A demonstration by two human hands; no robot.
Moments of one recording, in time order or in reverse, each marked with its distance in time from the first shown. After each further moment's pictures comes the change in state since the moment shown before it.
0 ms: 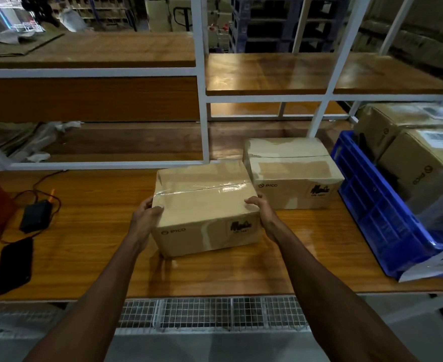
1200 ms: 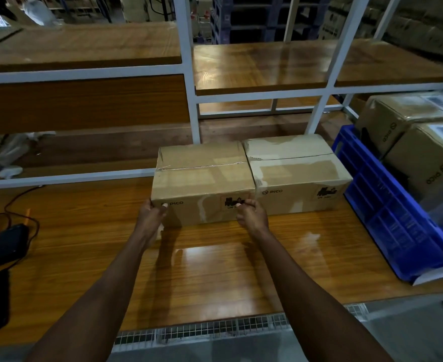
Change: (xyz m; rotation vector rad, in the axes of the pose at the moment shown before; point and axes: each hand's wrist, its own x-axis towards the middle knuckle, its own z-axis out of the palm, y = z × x) left_hand 0.094 0.001 0.029 -0.130 -0.194 -0.008; right_hand 0.080 0.029 0.038 0.104 0.293 0.007
